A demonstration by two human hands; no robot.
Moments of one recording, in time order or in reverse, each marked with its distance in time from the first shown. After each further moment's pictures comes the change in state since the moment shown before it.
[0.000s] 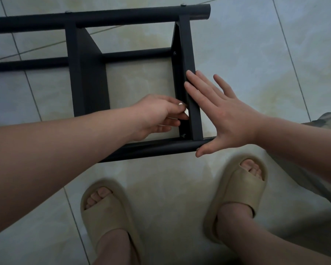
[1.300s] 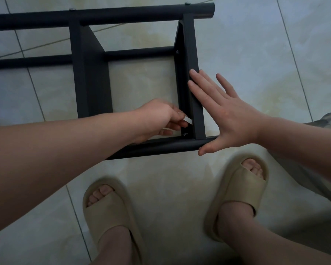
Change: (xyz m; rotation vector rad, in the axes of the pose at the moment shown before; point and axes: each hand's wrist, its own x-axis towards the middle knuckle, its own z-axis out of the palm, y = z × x) left_hand -0.008 -0.006 0.003 0.088 -0.006 -0.006; right_hand 0.001 0.001 0.002 0.014 0.010 -0.014
